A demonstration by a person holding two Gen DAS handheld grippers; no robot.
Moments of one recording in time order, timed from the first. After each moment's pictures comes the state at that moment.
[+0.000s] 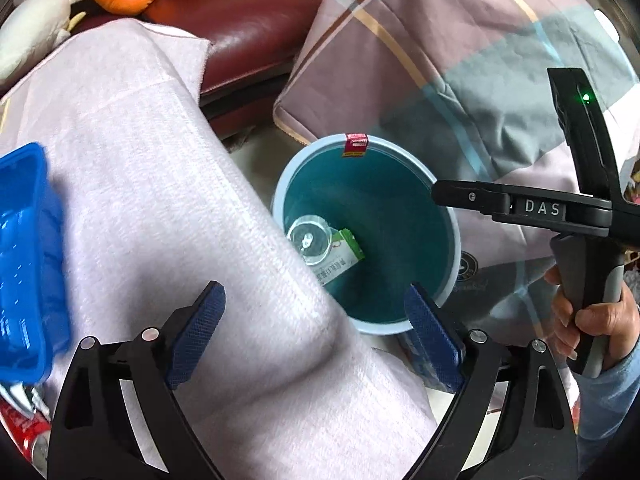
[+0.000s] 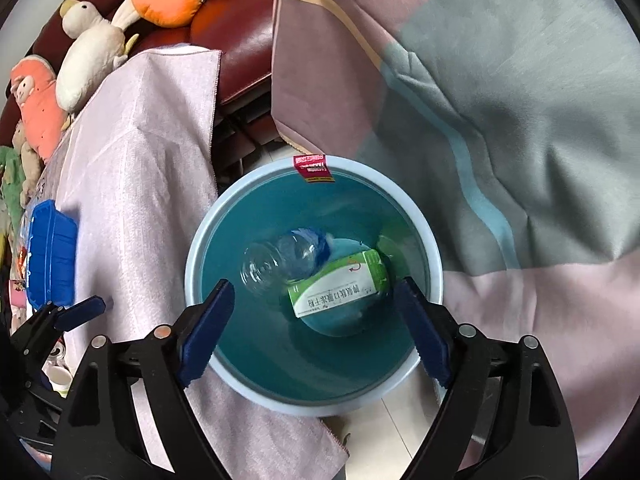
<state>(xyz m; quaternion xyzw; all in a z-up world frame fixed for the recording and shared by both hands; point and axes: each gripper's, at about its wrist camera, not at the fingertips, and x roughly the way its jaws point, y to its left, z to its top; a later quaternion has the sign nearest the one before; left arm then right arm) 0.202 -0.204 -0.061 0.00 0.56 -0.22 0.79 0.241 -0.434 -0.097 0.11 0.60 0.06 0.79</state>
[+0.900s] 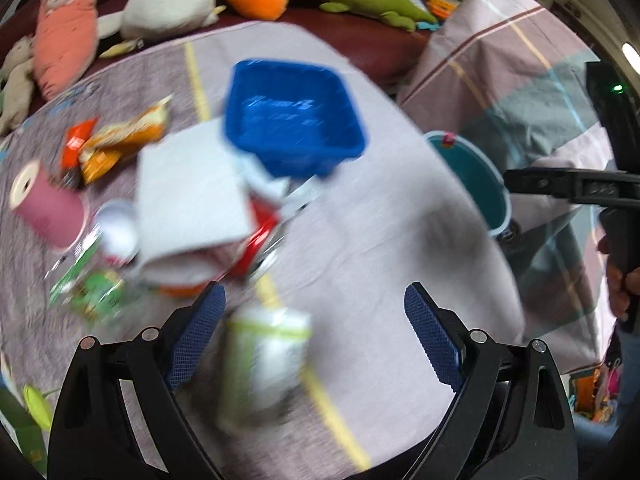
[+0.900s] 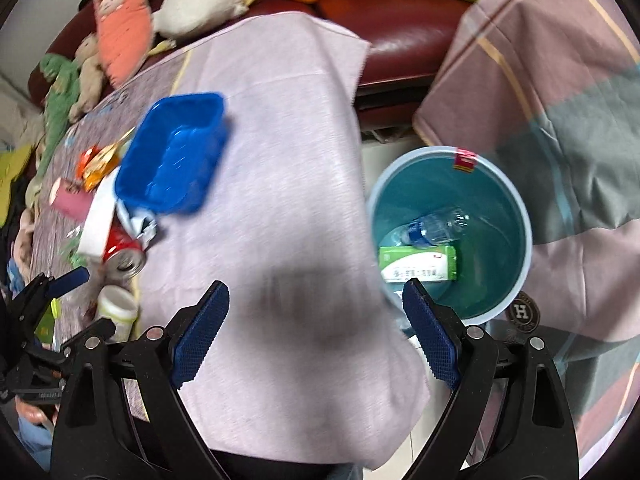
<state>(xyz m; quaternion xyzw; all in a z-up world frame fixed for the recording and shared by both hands) 0.064 0.003 -0.016 -0.02 0.53 -0.11 0.84 0.150 -0.259 -0.014 0.02 0.58 0.14 0.80</state>
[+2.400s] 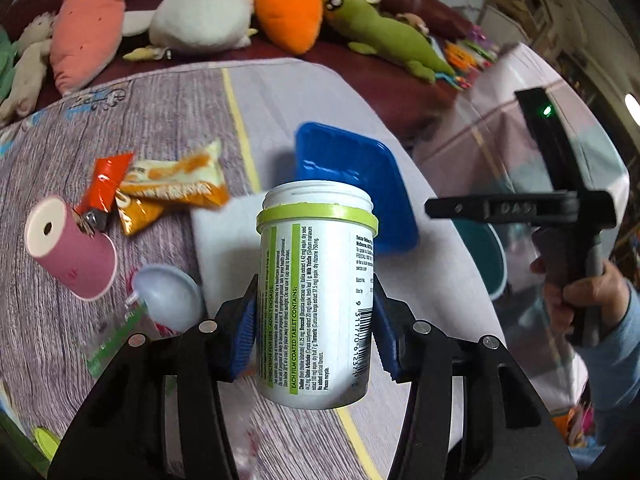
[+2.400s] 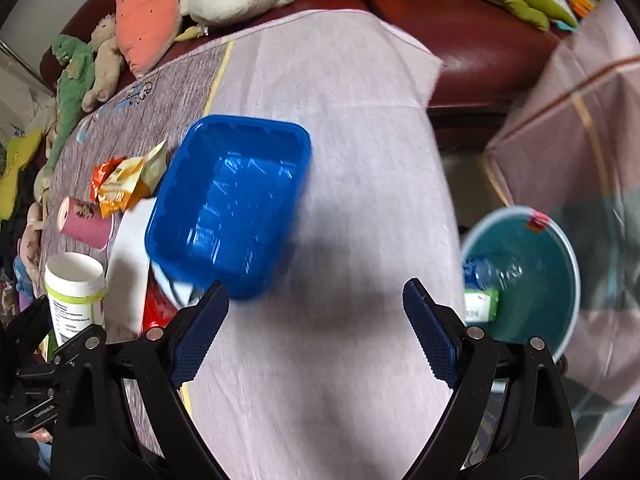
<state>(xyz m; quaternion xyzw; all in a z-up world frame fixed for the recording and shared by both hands) 0.122 0.075 0.011 -0.10 0.49 -0.11 0.86 0.233 -0.165 -0.020 0.00 0.59 0.18 0.79</state>
